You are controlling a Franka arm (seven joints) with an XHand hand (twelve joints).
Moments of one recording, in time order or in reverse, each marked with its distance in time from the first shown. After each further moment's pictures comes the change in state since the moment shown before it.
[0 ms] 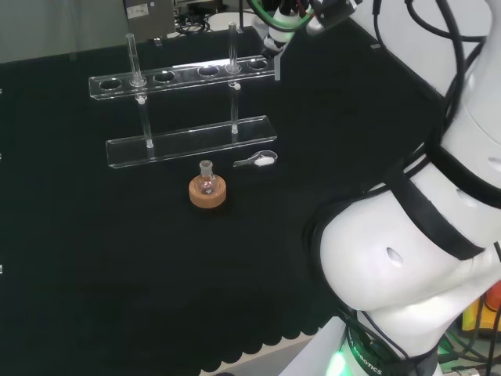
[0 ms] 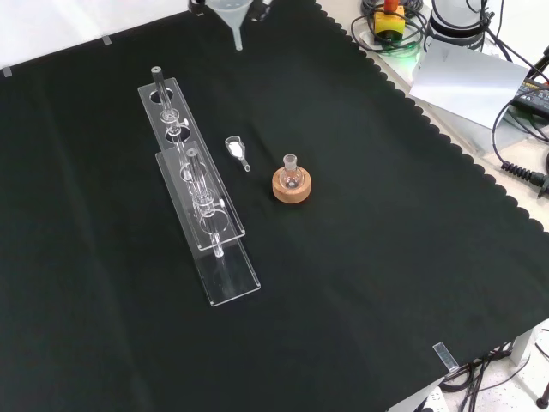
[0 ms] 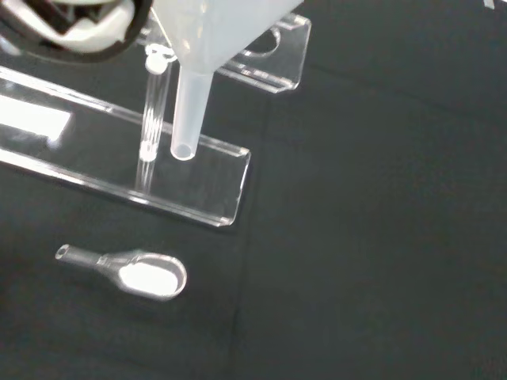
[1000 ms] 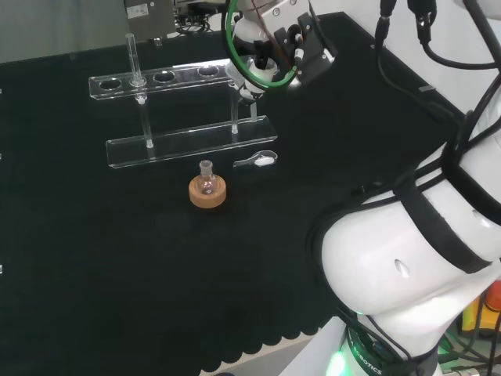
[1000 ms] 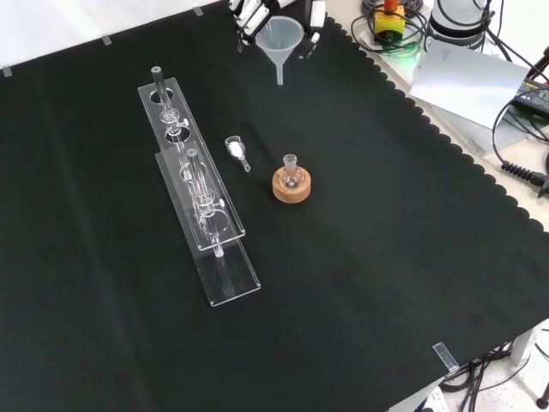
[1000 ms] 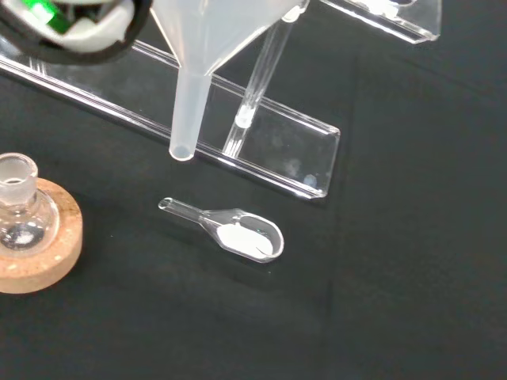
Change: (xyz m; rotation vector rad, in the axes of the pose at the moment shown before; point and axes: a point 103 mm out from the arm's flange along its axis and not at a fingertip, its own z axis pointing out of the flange) arm 0.077 -0.025 0.041 -0.058 -0.033 -0.074
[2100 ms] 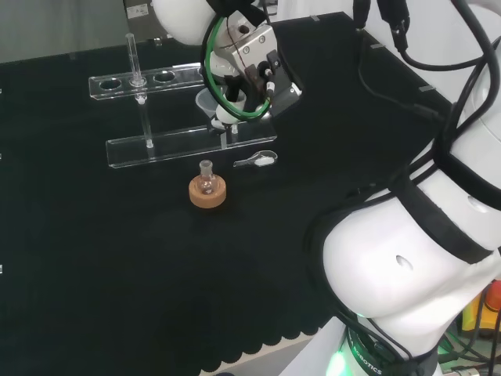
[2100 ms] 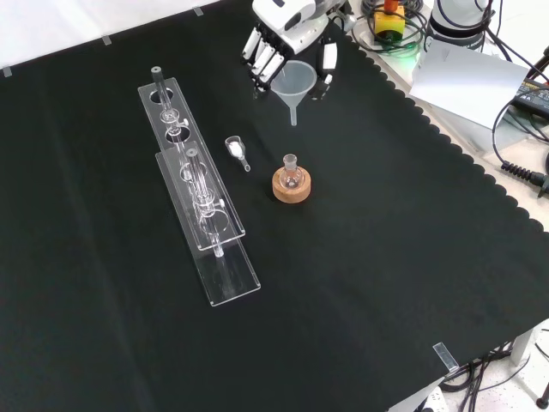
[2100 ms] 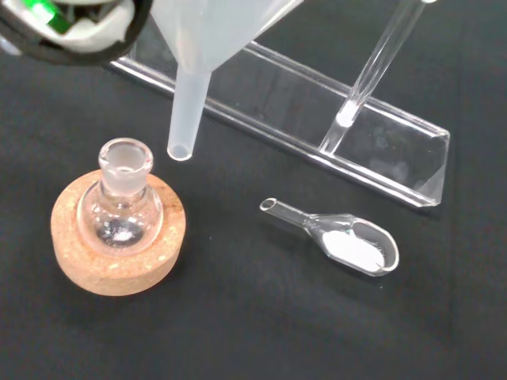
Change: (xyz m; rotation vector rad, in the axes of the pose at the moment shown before) arm 0.062 0.023 0.031 -0.019 0.020 -0.083
